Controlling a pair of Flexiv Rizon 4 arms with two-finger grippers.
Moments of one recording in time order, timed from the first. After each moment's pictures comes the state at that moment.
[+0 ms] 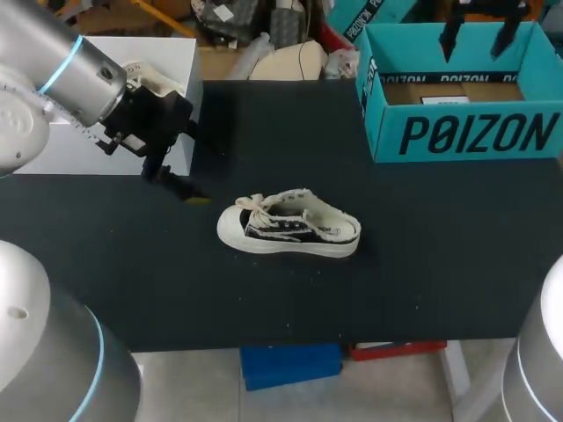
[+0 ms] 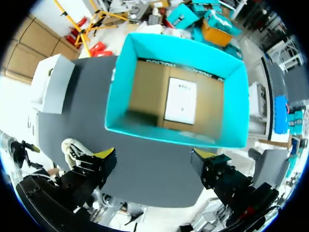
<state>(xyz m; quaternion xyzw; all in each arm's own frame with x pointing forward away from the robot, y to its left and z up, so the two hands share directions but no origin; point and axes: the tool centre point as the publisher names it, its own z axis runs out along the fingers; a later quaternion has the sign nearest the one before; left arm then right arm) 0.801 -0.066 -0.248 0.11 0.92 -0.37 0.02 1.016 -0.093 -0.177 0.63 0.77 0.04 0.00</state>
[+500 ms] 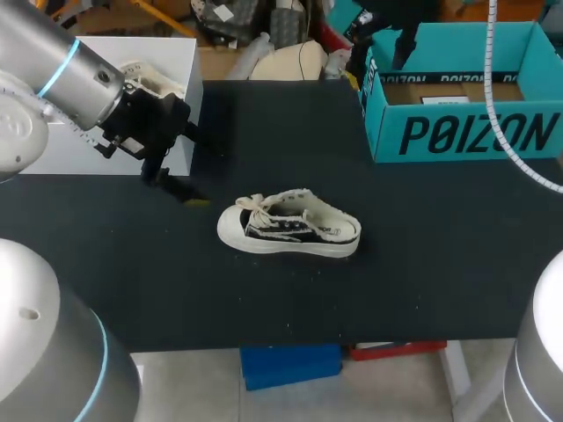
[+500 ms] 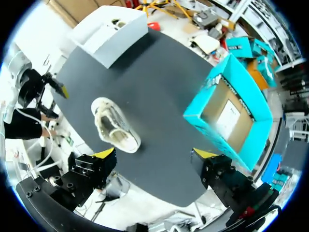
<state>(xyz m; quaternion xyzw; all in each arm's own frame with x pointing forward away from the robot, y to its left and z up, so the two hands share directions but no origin) 0.799 -0.064 -0.249 0.10 0.92 -0.37 0.02 0.909 0.072 -0.147 0.43 0.90 0.02 -0.01</state>
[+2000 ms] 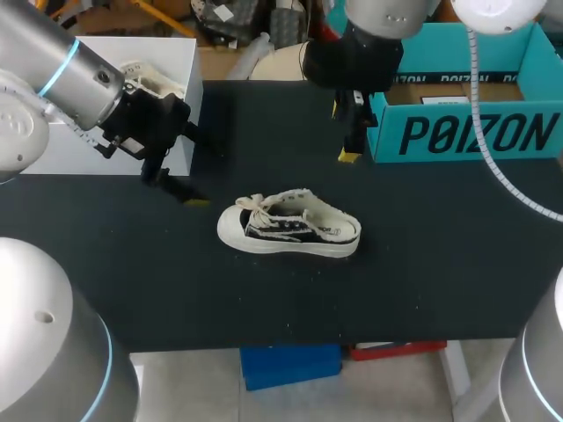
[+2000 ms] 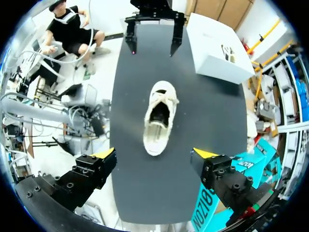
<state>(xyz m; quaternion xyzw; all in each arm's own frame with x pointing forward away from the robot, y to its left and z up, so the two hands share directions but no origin) 0.799 -0.064 -0.249 0.10 0.92 -0.37 0.02 0.808 0.126 -0.174 -0.01 1.00 0.08 -0.01</state>
